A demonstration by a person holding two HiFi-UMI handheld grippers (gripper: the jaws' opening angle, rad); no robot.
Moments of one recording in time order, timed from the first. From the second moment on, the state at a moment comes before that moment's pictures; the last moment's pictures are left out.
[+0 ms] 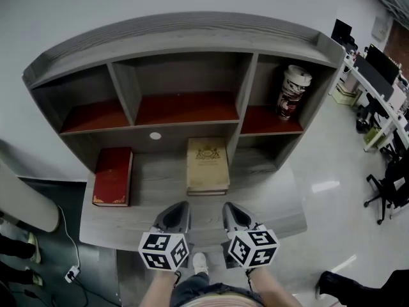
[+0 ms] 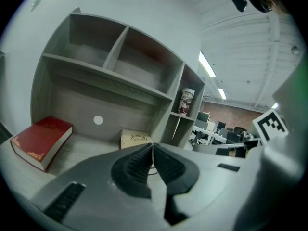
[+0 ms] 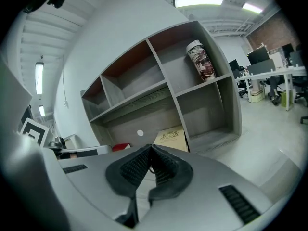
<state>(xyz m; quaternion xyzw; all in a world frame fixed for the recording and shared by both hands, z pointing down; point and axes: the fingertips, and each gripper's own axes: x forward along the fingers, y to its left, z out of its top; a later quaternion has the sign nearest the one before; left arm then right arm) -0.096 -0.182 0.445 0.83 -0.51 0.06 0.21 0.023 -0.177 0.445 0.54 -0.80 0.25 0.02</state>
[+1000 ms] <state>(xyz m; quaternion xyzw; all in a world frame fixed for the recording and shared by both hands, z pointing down) -0.108 -0.289 0.482 0.83 -0.48 0.10 0.26 0.035 -0.277 0.483 0.59 -0.75 0.28 0.09</state>
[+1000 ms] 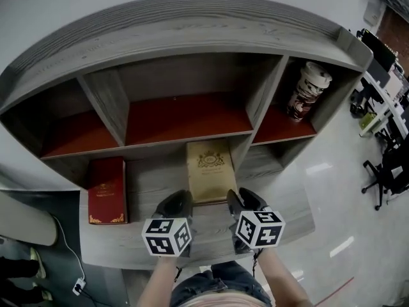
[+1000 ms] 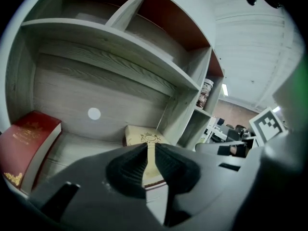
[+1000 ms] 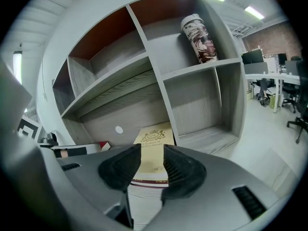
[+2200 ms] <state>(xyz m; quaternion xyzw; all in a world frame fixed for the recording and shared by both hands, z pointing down) -0.075 -0.365 0.569 0.77 -0.48 0.17 0.39 0.034 -0.345 0.567 0.52 -0.74 0.39 0.18</state>
